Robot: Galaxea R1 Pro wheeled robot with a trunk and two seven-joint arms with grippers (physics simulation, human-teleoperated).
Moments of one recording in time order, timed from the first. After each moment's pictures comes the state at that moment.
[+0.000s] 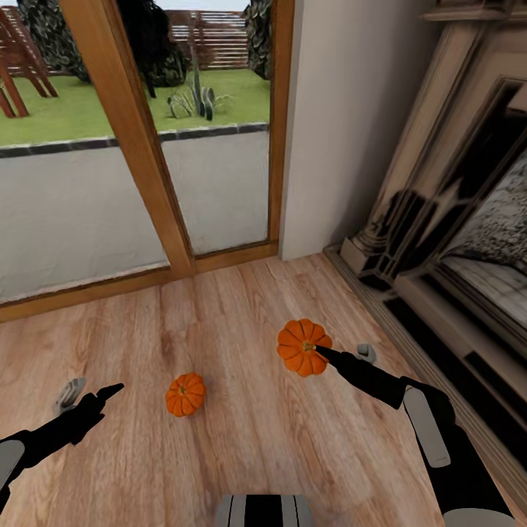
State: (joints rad) left arm -0.27 0.36 0.29 -1.14 1.13 0.70 -0.06; right arm -0.44 -0.06 -0.15 -1.29 -0.66 0.83 0.53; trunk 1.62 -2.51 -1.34
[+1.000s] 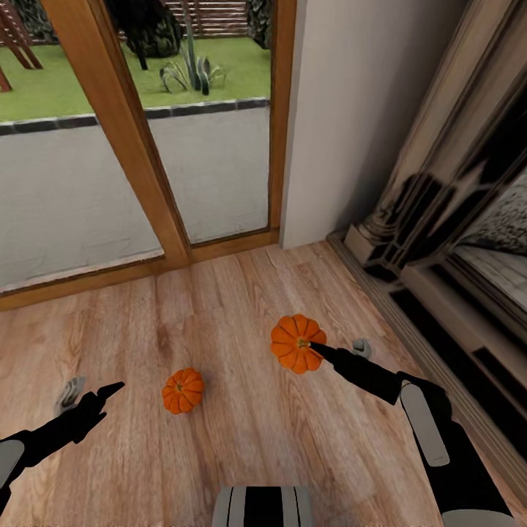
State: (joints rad) left arm -0.27 0.35 0.29 -1.14 1.16 0.70 -0.06; right arm -0.43 -0.06 -0.11 -1.35 -0.68 0.84 0.53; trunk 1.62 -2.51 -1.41
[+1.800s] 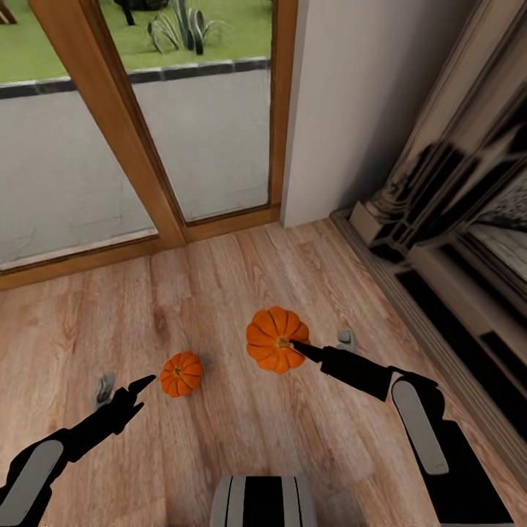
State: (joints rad) left arm -0.27 0.24 0.23 -1.17 1.17 0.66 -0.17; right arm -0.41 -0.06 0.00 -1.52 -0.68 0.85 0.61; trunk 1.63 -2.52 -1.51
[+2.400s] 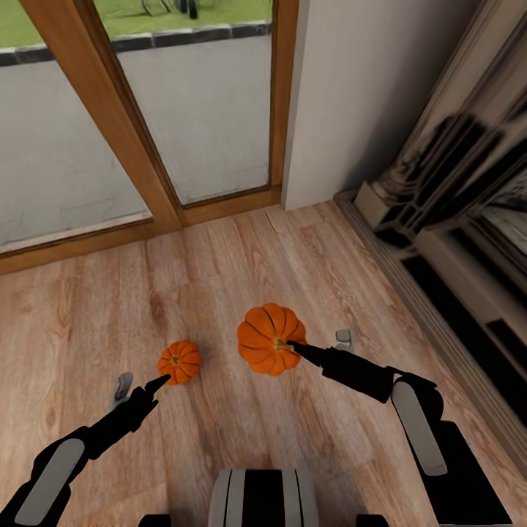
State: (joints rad) left arm -0.27 0.22 0.12 -1.17 1.16 0.58 -0.17; right arm -0.41 -0.06 0.01 -1.52 -0.67 0.83 0.79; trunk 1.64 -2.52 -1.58
